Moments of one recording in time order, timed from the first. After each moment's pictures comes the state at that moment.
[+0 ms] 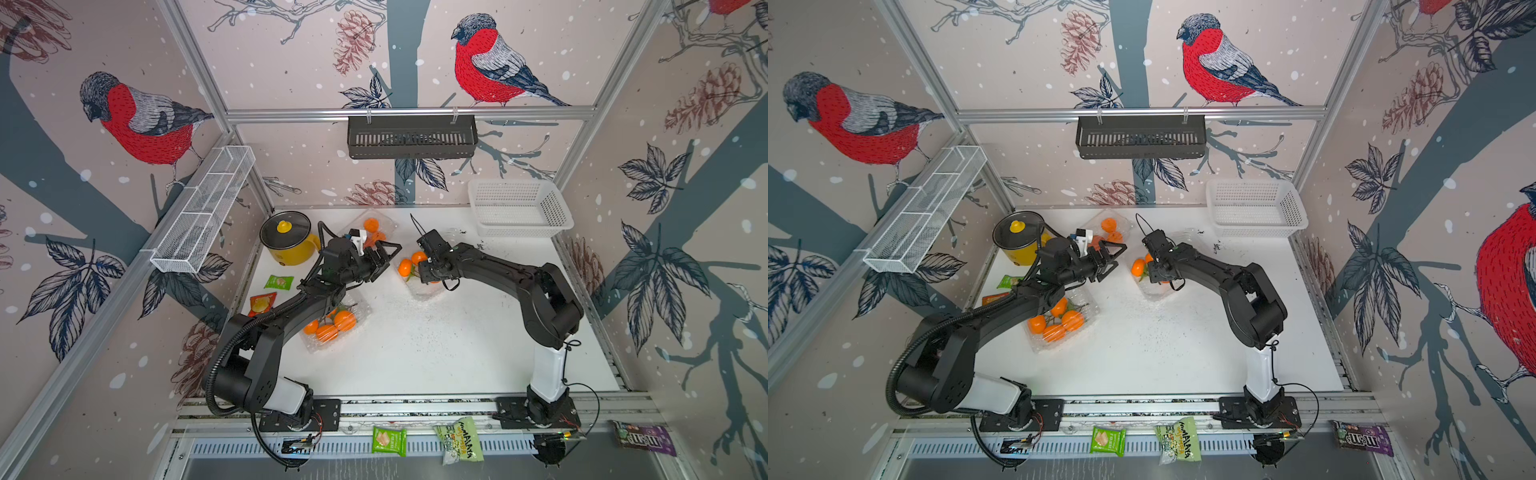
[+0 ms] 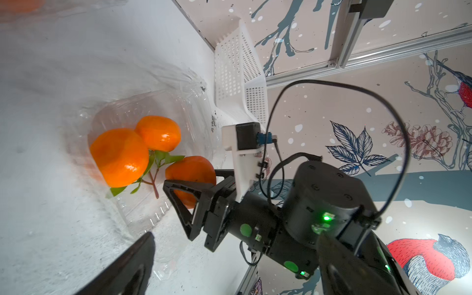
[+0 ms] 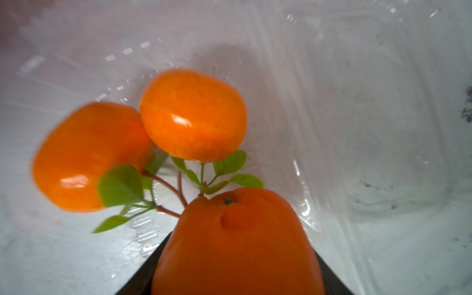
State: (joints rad) left arm -0.37 1.46 0.80 0.37 0.60 -1.13; right arm 0.65 1.92 1.41 -0.57 0.16 0.39
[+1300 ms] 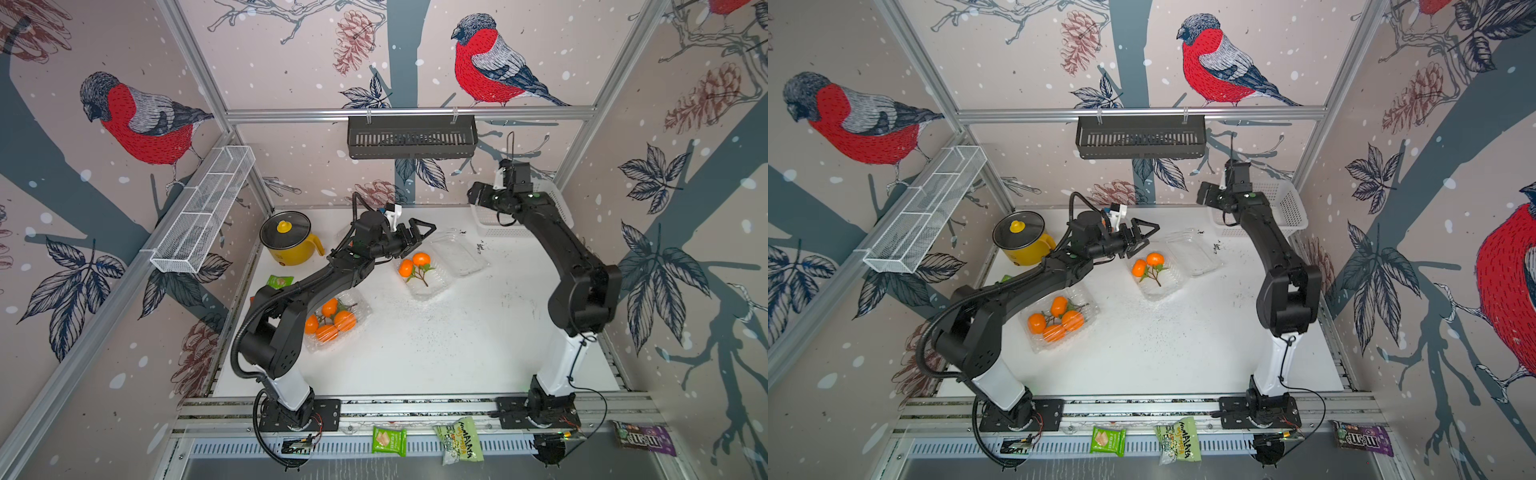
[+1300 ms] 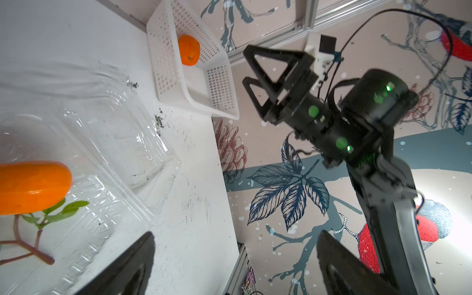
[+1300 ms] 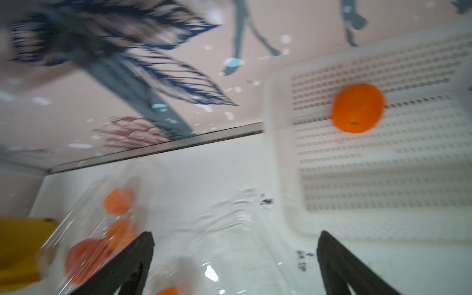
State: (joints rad) left arm -0.51 1.64 1.15 0.29 0.60 -1.07; right arm 0.22 1.85 1.74 -0.50 -0.12 0.32
